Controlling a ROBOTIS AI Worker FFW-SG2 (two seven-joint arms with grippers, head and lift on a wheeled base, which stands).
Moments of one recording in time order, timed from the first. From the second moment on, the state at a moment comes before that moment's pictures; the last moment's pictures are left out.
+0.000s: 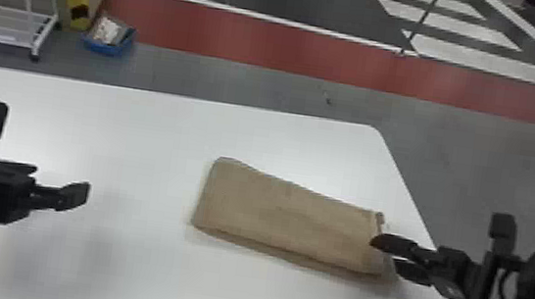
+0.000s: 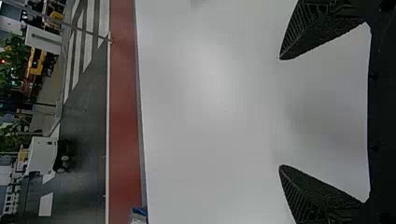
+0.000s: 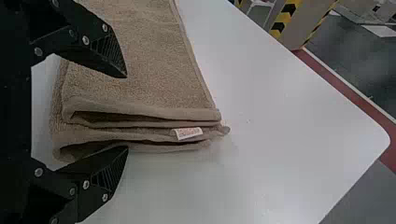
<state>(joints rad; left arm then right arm) 0.00 0.00 0.07 -1.89 -0.25 0.94 -0.60 -0.16 -0.26 -0.64 -1.67 0.11 1.57 1.01</state>
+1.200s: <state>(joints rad) 0.00 0.00 0.07 -1.88 -0.25 0.92 -0.60 -0.15 -0.30 -0.69 -1.68 0.13 1.57 1.18</state>
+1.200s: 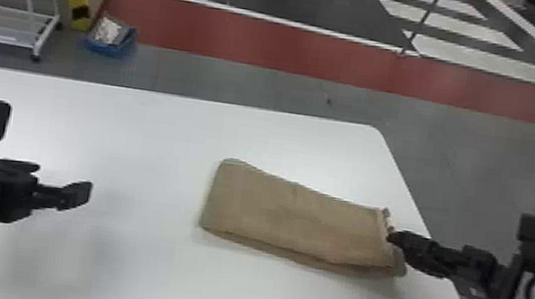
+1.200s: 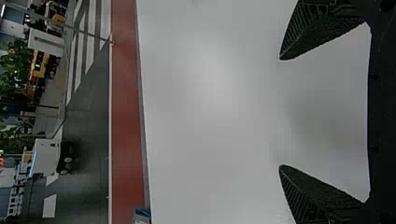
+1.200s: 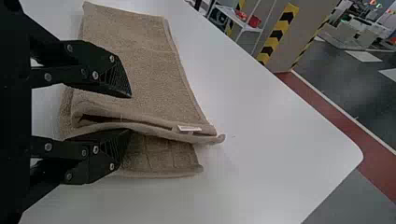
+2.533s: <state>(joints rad) 0.02 0.00 0.09 -1.89 -0.25 0.92 -0.62 -0.24 -0.31 -0.53 -1.55 0.34 1.57 1.23</state>
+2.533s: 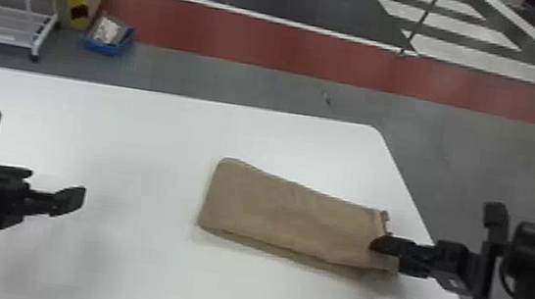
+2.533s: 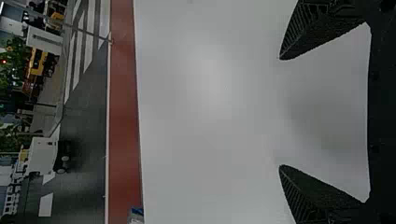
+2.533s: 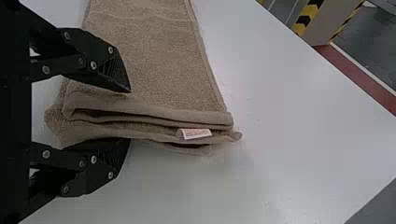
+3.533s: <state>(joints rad) 0.02 0.00 0.10 -1.91 -0.25 0.92 -0.63 -0.24 -0.32 -0.70 -1.75 0.20 1.57 1.36</state>
